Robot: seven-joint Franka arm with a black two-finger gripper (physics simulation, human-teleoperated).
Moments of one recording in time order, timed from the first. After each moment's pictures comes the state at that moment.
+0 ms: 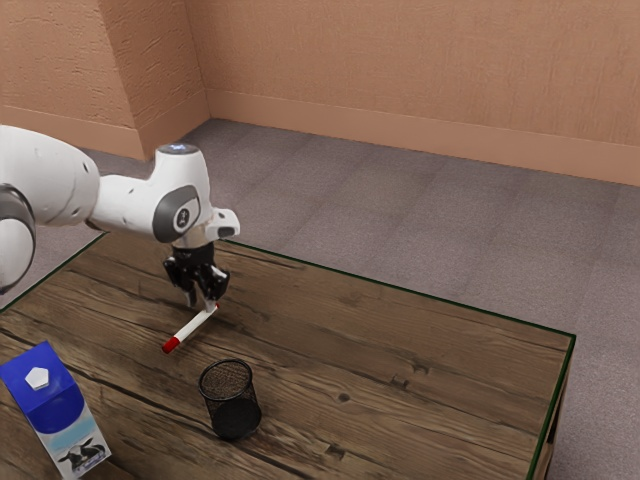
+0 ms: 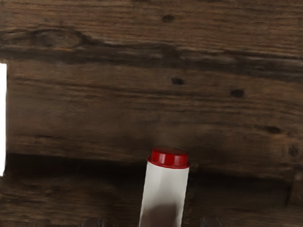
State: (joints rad) arm 0.03 0.46 0.14 -1.86 0.01 2.23 0.08
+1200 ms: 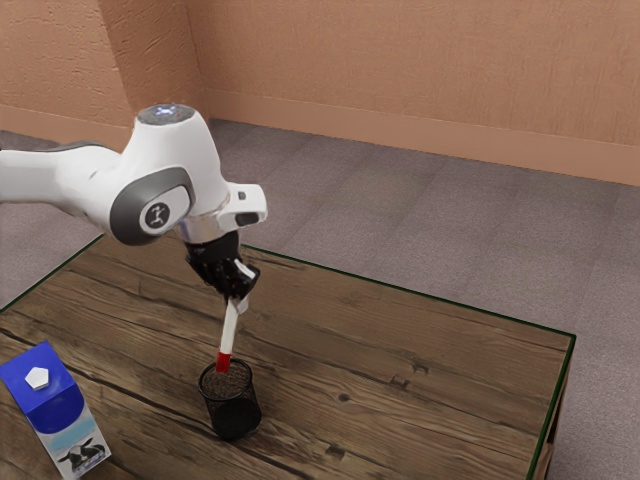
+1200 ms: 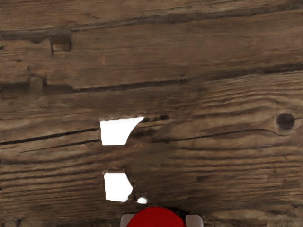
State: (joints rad) arm -0.14 -0.16 -0.04 -2.29 0.02 2.22 -0.09
